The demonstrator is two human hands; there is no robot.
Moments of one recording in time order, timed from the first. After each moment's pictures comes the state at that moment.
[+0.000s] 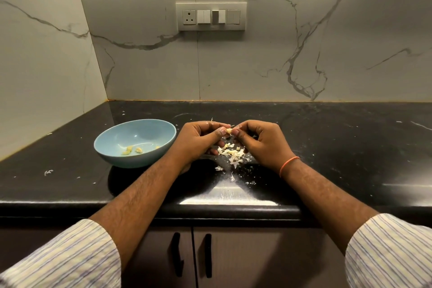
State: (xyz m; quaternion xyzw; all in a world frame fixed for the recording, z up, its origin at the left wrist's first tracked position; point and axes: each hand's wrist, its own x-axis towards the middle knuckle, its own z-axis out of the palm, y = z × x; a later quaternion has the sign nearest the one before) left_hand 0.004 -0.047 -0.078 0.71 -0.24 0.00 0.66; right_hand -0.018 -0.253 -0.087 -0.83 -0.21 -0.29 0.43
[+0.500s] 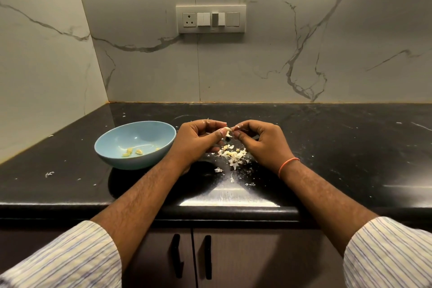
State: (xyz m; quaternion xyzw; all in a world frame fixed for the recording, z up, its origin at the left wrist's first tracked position) left_hand 0.007 -0.045 -0.079 0.71 -0.24 0.05 0.66; right_hand -0.015 -0.255 -0.088 -0.83 -0.18 -0.30 0.43
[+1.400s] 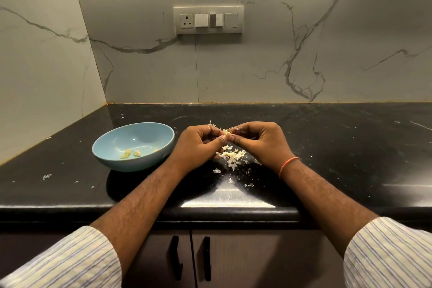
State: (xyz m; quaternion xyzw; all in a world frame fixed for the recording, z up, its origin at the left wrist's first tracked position) left_hand 0.009 -0.046 -0.085 0.78 -0.29 0.09 0.55; right_hand -0.018 -0.258 -0.085 -0.80 -0.19 -0.26 0.50
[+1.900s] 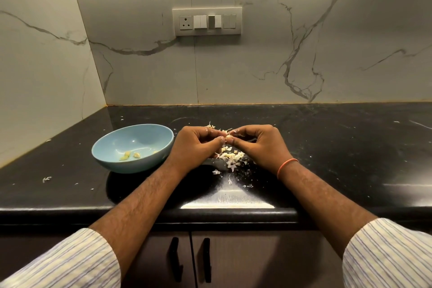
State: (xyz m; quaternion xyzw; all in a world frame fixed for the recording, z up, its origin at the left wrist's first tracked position) left_hand 0.009 -0.043 -0.085 0.78 -0.29 0.14 0.54; right_hand -0.020 -0.256 -0.085 -0.83 -0.17 -0.26 0.47
